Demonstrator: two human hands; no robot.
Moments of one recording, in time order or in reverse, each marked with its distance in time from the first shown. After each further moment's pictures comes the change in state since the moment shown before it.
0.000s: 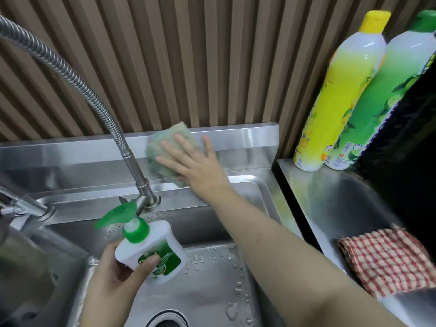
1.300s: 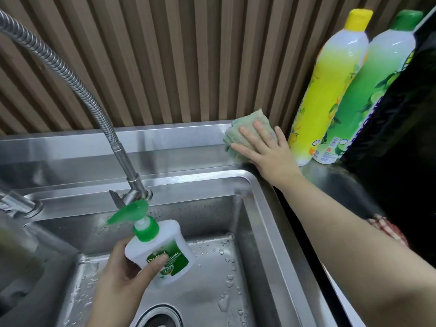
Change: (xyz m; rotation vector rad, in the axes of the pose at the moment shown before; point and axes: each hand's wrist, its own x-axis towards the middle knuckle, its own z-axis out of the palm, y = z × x) left_hand -0.011 -0.010 0.011 -0.018 -0.069 -0.034; right_hand -0.105 0.132 -0.005 -0.097 0.013 0.120
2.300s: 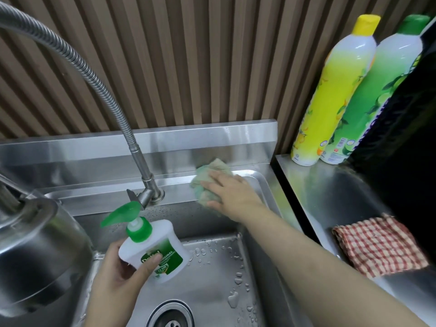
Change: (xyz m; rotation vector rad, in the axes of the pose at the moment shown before) left_hand -0.003 0.005 -0.027 0.051 0.040 0.043; right_hand 0.019 -0.121 -0.052 0.566 -0.708 0.119
